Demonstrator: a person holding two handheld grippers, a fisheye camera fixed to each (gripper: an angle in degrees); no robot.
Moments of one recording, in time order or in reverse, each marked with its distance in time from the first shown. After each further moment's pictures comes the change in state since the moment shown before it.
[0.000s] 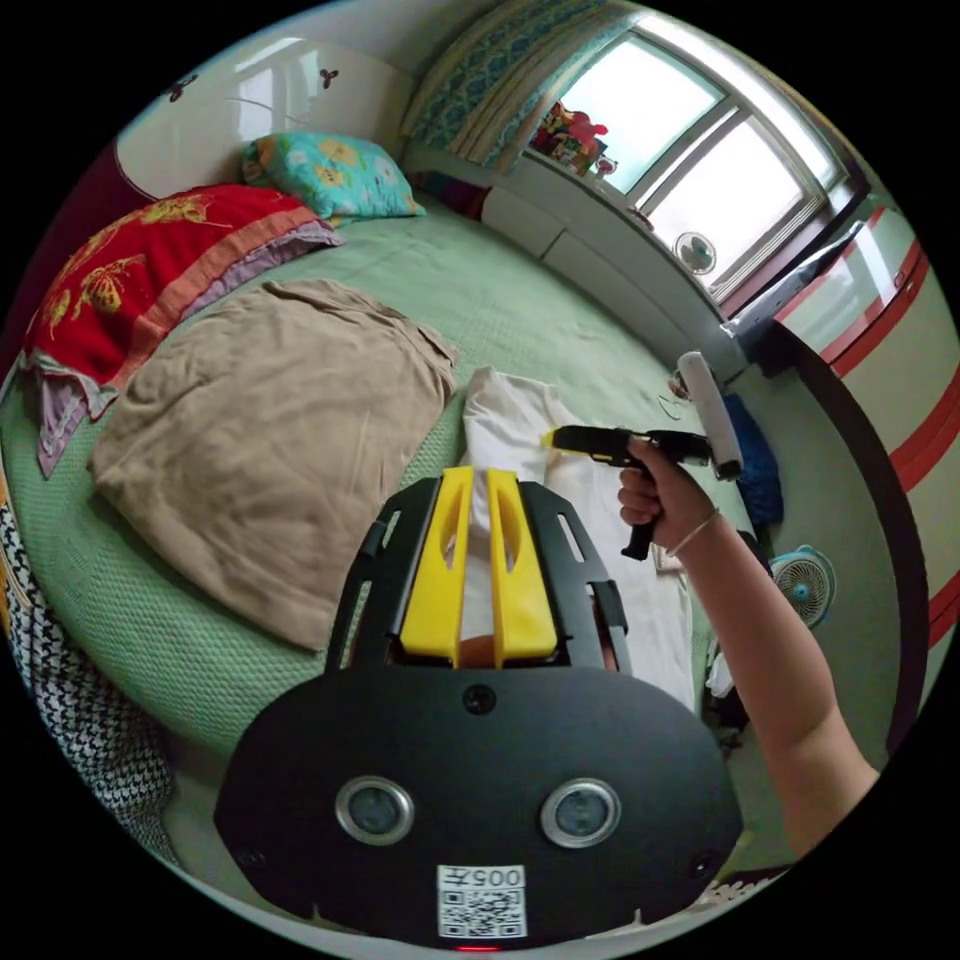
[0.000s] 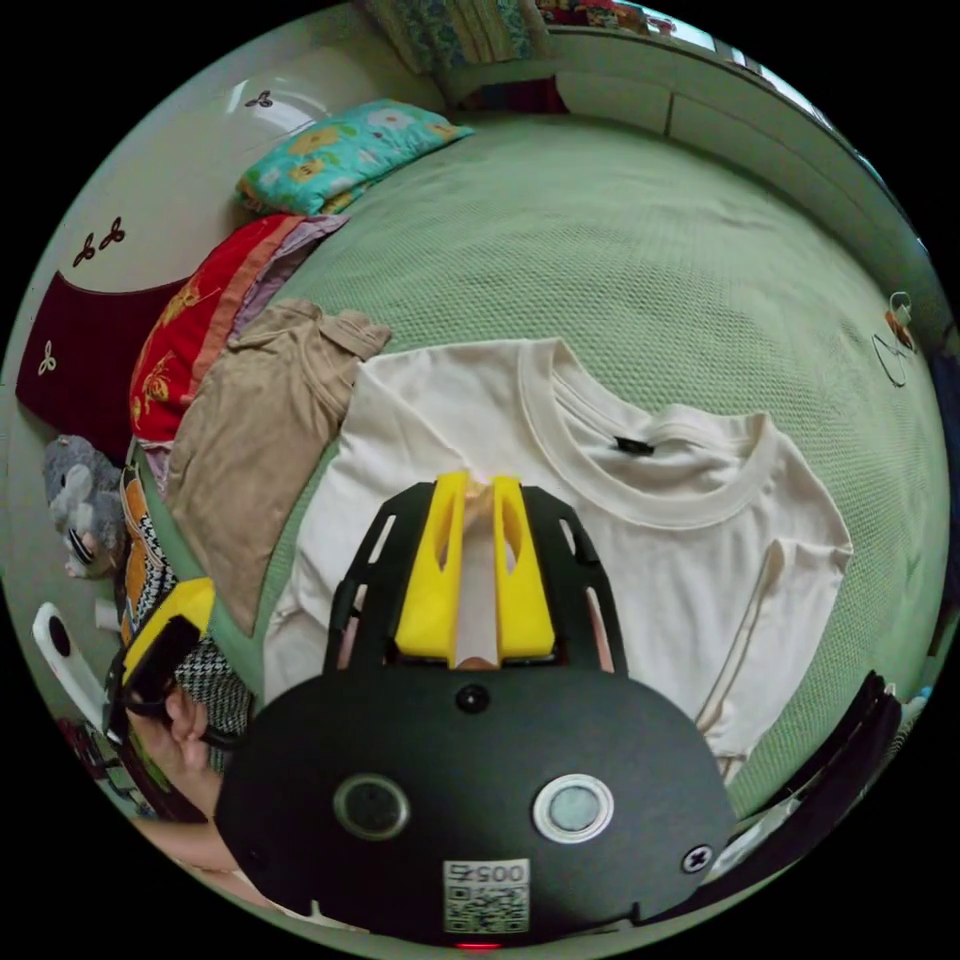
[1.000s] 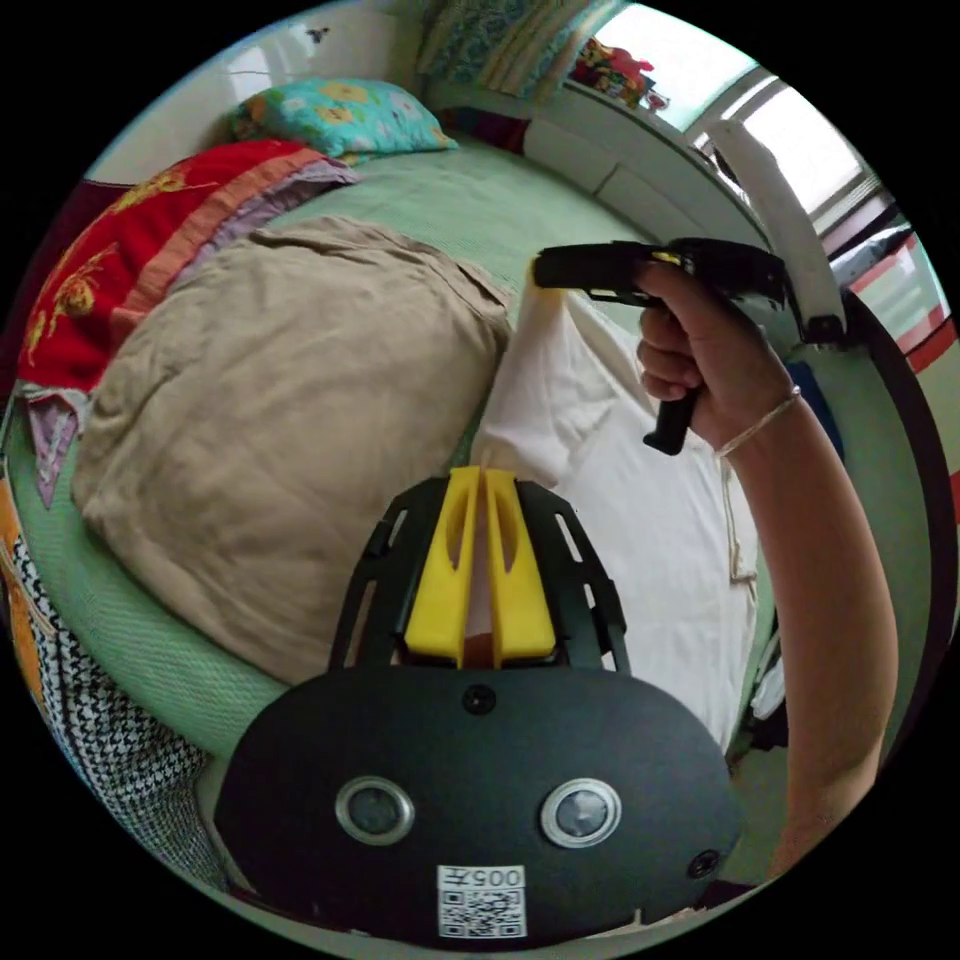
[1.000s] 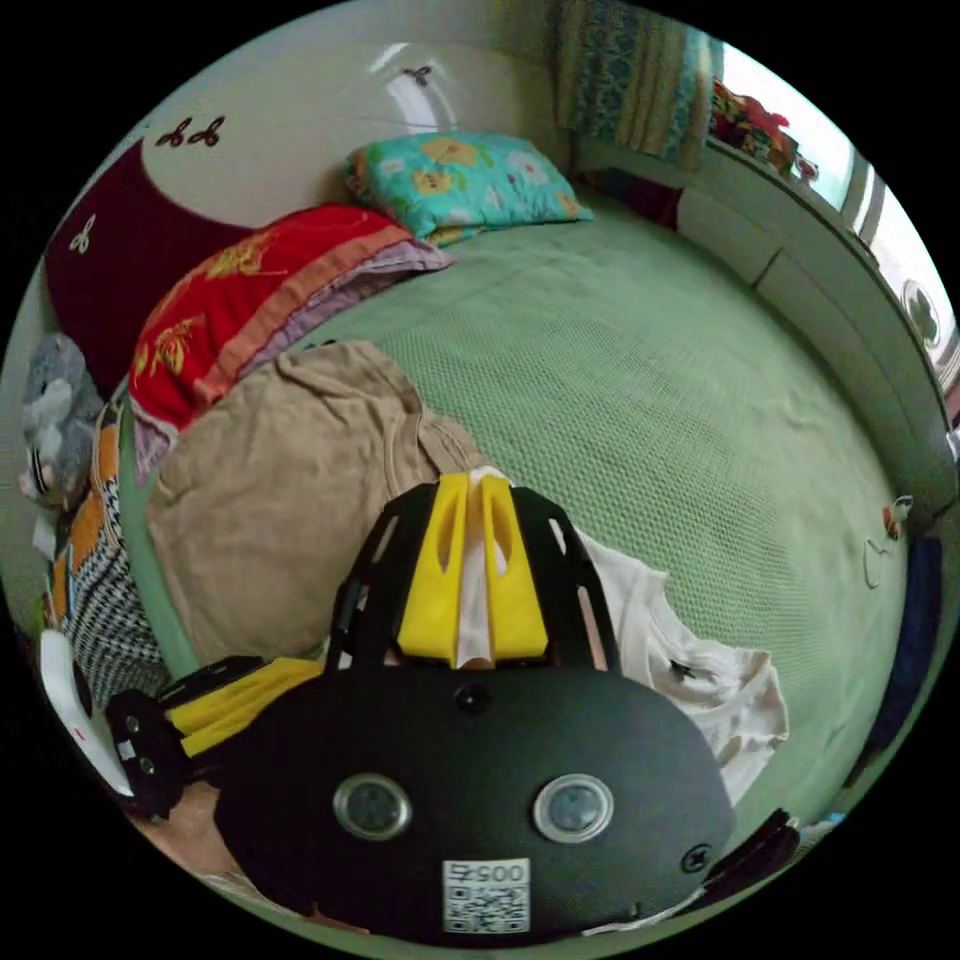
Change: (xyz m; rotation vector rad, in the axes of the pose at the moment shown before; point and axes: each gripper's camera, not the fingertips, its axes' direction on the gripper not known) left arm -0.002 -0.051 0.078 -0.118 -0.168 -0.067; right arm -0.100 -0.049 0.012 0.138 0.104 -0.298
